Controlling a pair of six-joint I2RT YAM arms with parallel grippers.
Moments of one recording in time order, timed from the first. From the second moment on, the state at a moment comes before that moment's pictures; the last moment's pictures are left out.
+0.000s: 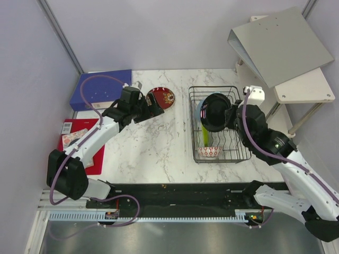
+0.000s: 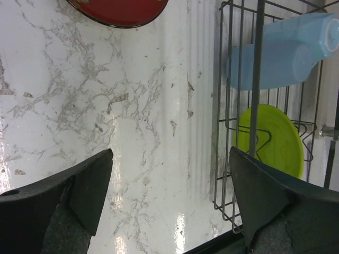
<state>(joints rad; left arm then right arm) -0.43 1.41 1.11 -0.40 0.07 -0.67 0.70 0.95 1.18 -0.70 0.63 0.50</state>
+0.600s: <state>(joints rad) -0.43 1.17 0.85 0.17 0.51 -0.81 0.70 0.89 0.92 -0.30 0.18 0.67</state>
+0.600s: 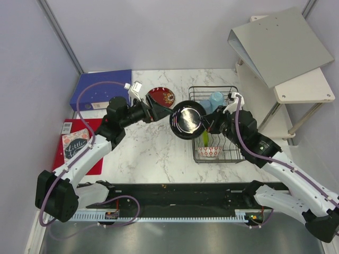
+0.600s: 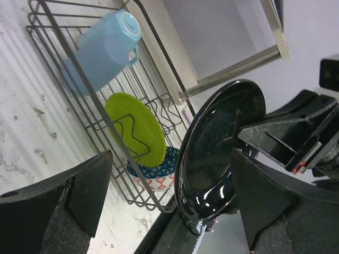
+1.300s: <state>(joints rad) -0.45 1.14 0.79 0.32 0.66 -0.85 0.67 0.97 0.84 0.01 -0.06 0.78</state>
